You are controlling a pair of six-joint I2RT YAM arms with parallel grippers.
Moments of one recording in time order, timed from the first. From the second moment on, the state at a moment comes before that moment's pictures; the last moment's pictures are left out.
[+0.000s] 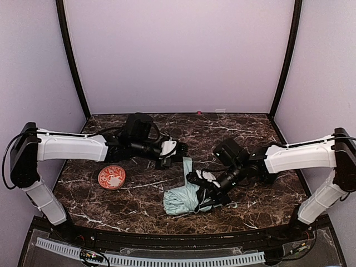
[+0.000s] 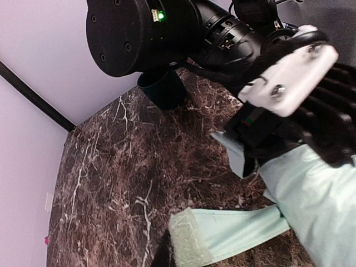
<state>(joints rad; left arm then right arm) -0.85 1.64 1.09 0.08 0.56 0.82 0.94 1.51 0.87 -0.37 -0.81 -0.45</state>
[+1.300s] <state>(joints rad) -1.16 1.85 0.97 0.10 -0.03 0.94 0.73 1.79 0.80 0.13 -0.75 0.29</state>
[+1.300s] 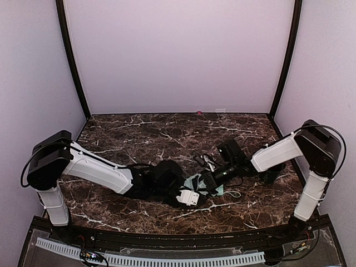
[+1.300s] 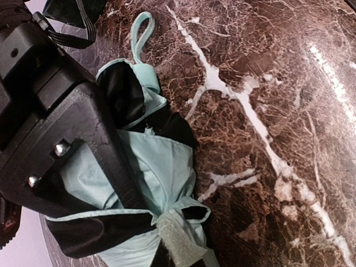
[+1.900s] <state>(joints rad) -1.16 1.95 1.12 -0.05 0.06 0.94 0.76 1.61 0.72 -0.04 -0.63 0.34</state>
